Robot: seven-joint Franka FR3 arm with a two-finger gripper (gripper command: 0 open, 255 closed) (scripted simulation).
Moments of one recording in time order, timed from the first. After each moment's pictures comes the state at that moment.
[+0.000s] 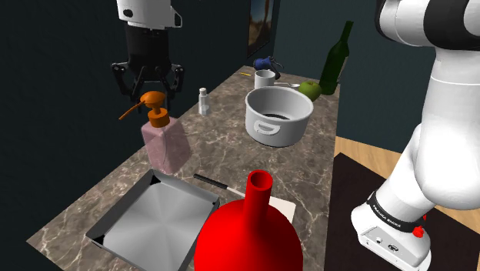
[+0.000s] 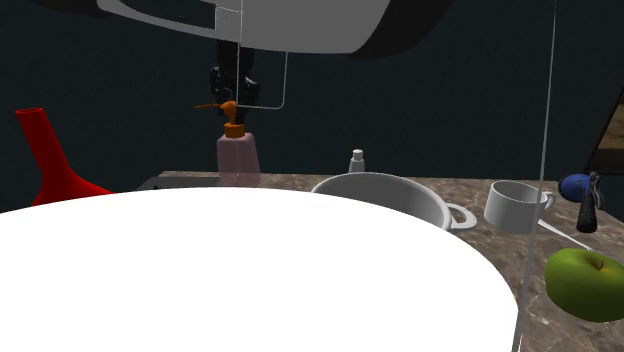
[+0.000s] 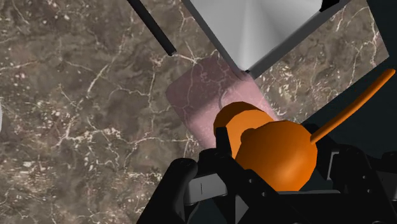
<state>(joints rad) 0.32 0.34 0.45 -1.37 0.05 1.76 0.86</state>
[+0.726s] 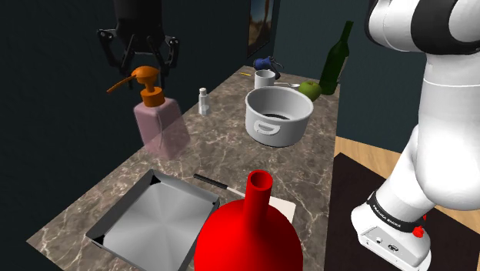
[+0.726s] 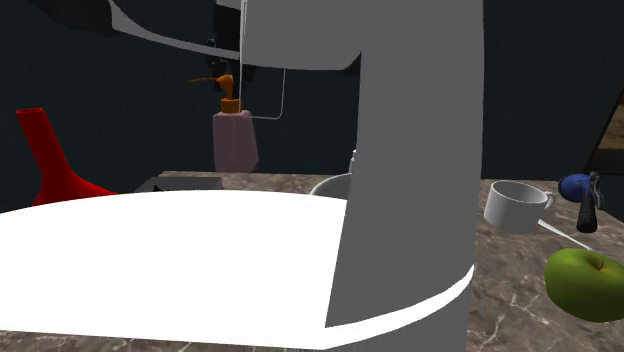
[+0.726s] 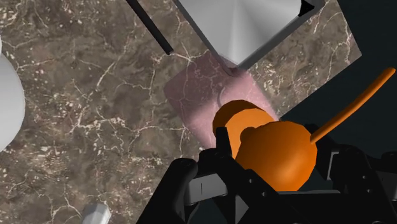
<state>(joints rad) 0.35 0.39 0.45 -1.14 0.03 1.59 0.89</state>
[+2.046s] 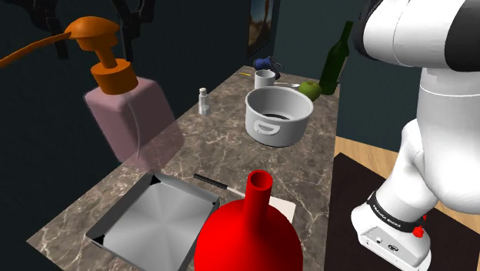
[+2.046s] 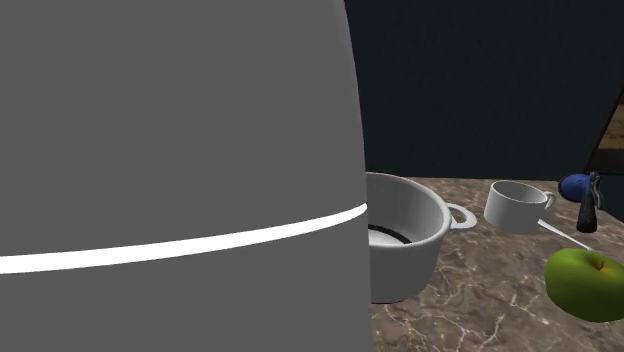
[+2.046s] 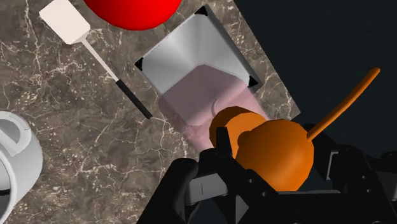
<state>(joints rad) 0.61 0.44 0.51 -0.77 -0.05 1.30 1.17</state>
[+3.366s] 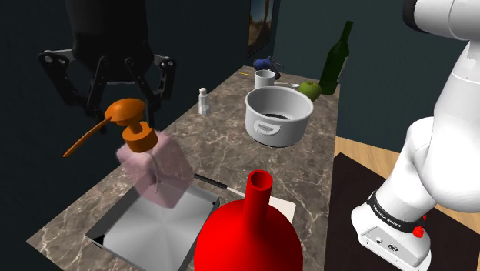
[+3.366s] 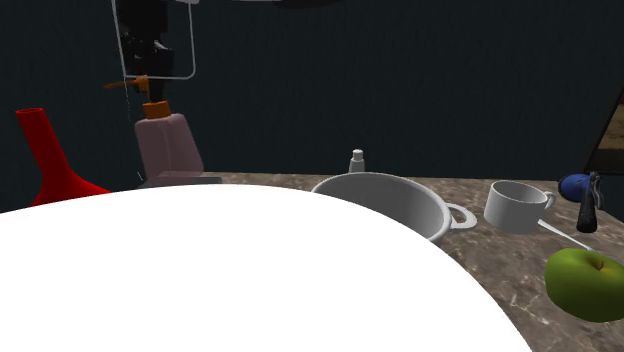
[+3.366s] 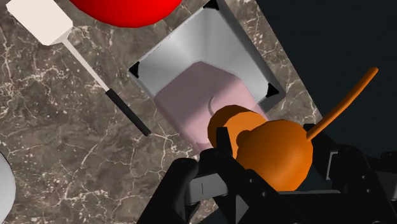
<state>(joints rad) 0.47 0.20 0.51 -1.38 0.07 1.69 1.09</state>
